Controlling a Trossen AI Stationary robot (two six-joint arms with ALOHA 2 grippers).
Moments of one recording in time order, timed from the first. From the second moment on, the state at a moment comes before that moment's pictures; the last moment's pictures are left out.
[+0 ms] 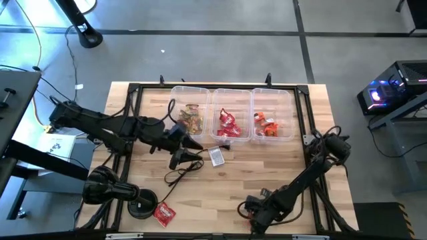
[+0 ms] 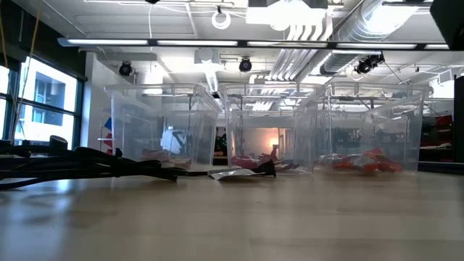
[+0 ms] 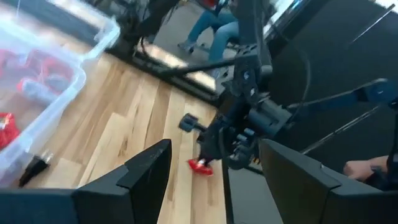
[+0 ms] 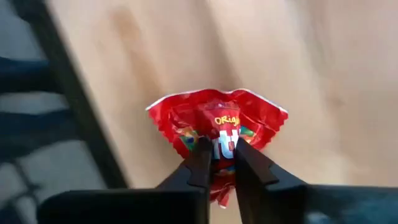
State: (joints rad) left arm -0.23 1.20 1.05 -0.15 -0.01 -0.60; right arm 0.78 1.94 1.25 -0.59 0.03 1.19
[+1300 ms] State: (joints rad) left arm -0.21 1.07 1.05 -0.09 -0.25 -0.52; right arm -0.03 1.58 1.39 -0.74 0.46 0.45
